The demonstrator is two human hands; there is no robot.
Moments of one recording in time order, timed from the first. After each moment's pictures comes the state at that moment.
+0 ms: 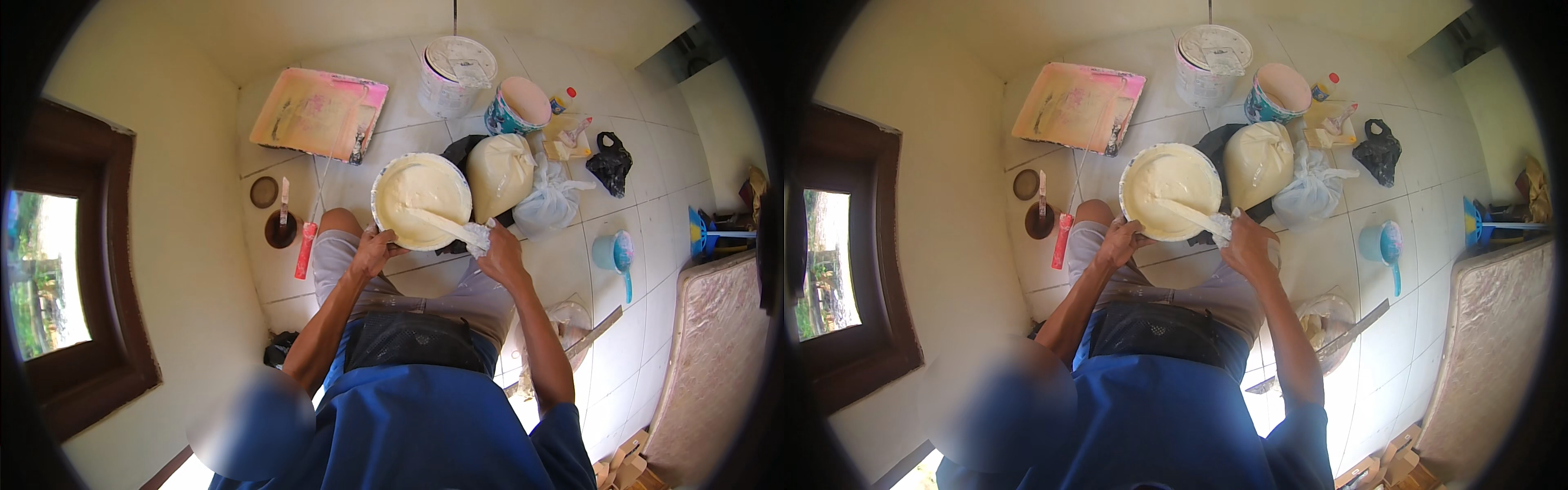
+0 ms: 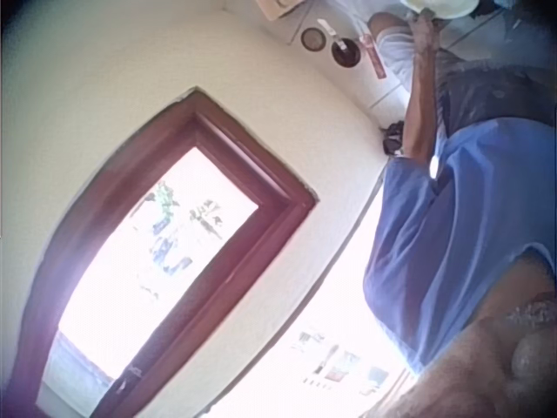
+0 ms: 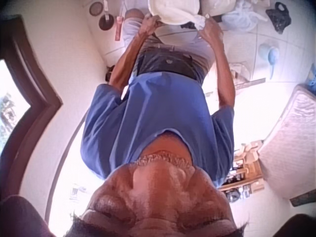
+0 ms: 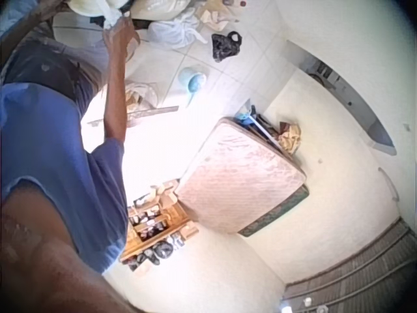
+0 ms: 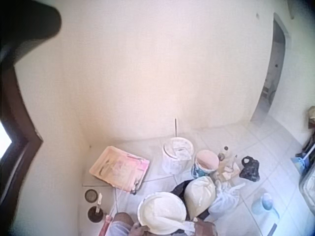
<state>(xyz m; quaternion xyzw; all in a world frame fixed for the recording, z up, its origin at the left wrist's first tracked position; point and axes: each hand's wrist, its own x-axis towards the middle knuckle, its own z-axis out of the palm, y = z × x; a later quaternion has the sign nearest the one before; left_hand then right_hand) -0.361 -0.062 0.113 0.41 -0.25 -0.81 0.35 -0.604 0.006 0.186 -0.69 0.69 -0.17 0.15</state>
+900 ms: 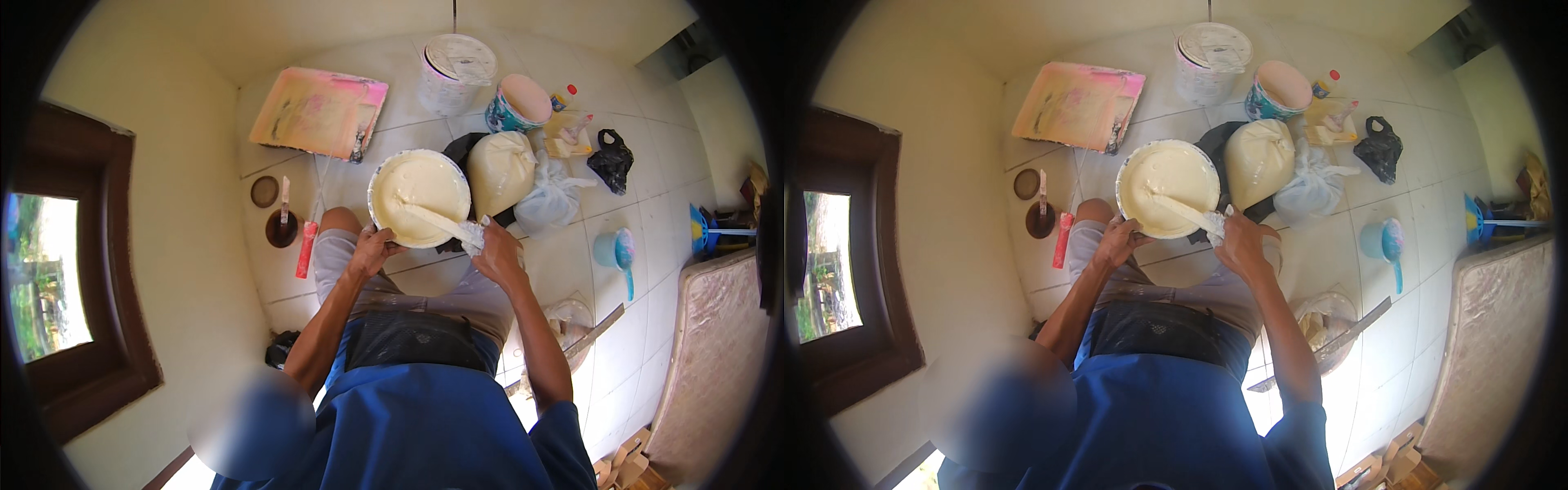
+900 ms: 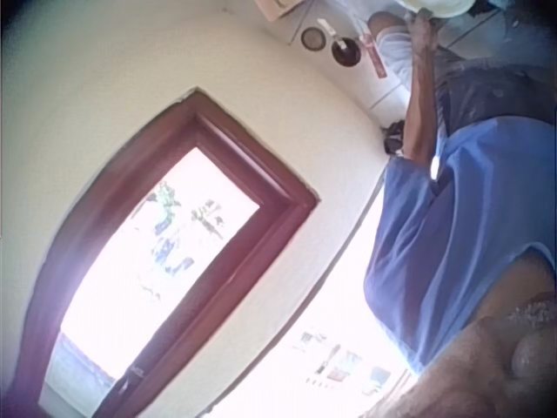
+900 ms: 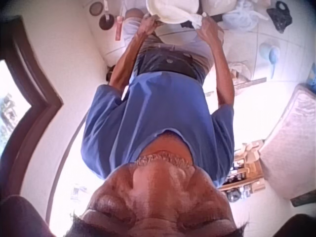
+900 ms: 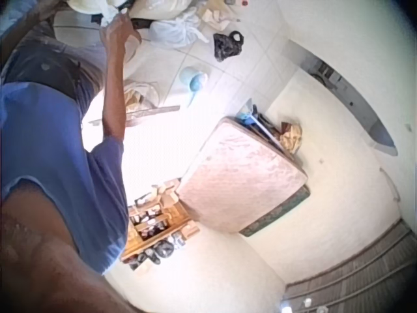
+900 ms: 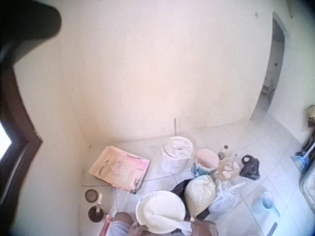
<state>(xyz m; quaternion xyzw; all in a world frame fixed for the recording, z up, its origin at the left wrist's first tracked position) -0.356 -0.063 0.114 0.41 -0.23 -0.81 0.36 -0.596 0.005 0.188 -0.70 0.69 -0.15 0.13</state>
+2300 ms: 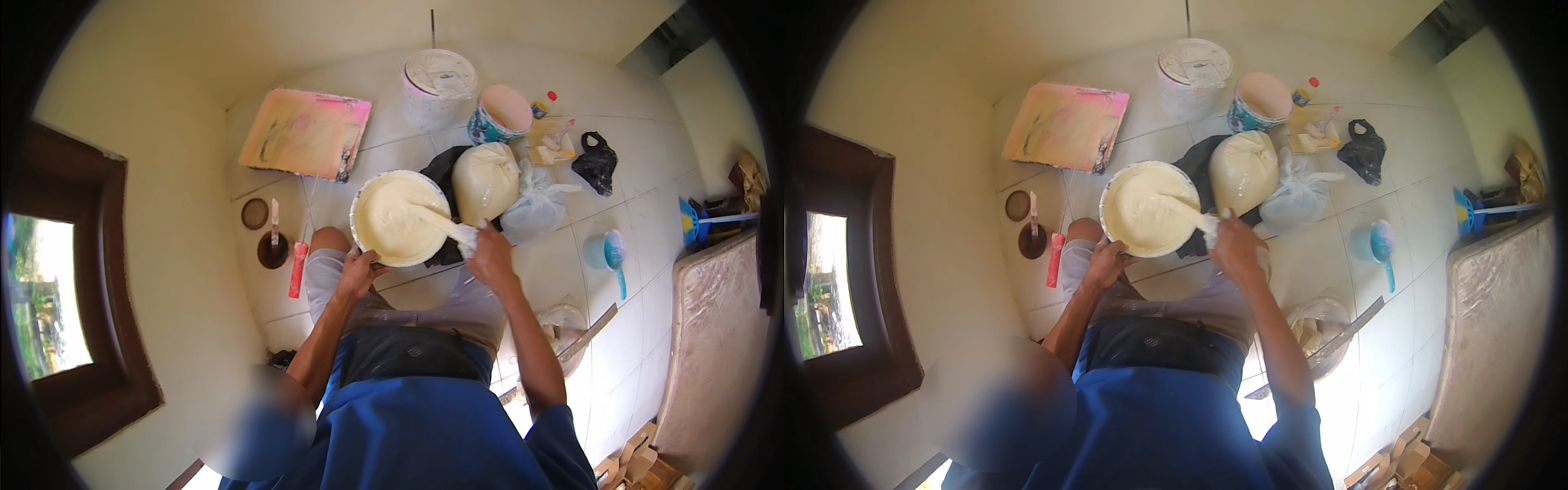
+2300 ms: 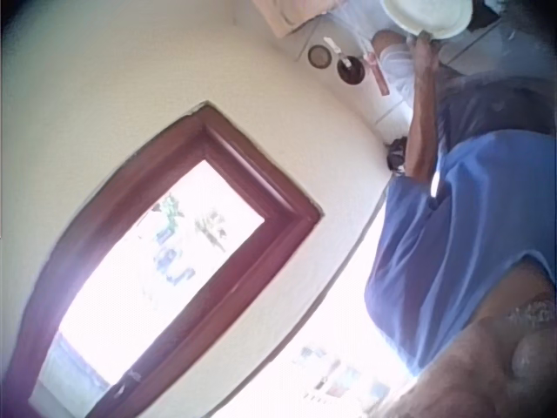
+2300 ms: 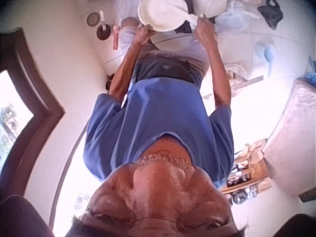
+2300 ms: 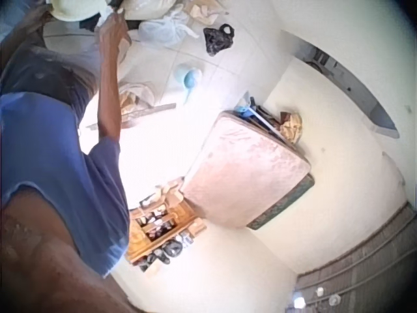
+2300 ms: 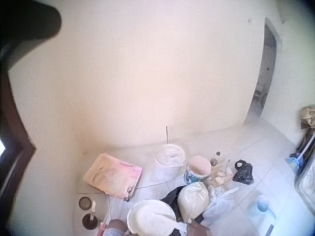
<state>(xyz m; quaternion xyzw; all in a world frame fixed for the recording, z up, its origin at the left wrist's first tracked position) -0.353 -0.055 0.114 0.39 -0.23 -0.81 0.37 -0.609 0.001 0.181 -0.69 0.70 -0.17 0.09</state>
